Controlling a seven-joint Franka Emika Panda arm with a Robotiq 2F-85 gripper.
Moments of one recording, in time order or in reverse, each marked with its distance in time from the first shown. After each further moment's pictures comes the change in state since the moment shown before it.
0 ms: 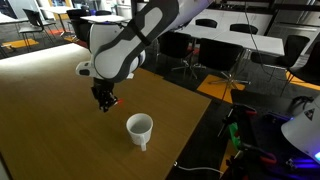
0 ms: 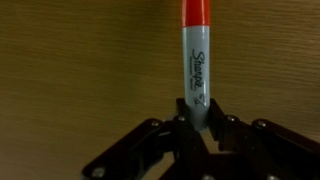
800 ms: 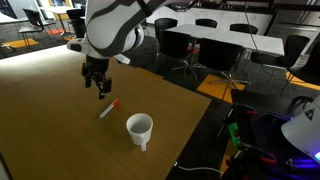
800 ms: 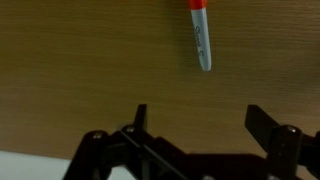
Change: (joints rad) arm -0.070 -0.108 0.076 -0.017 0.016 -0.025 0.033
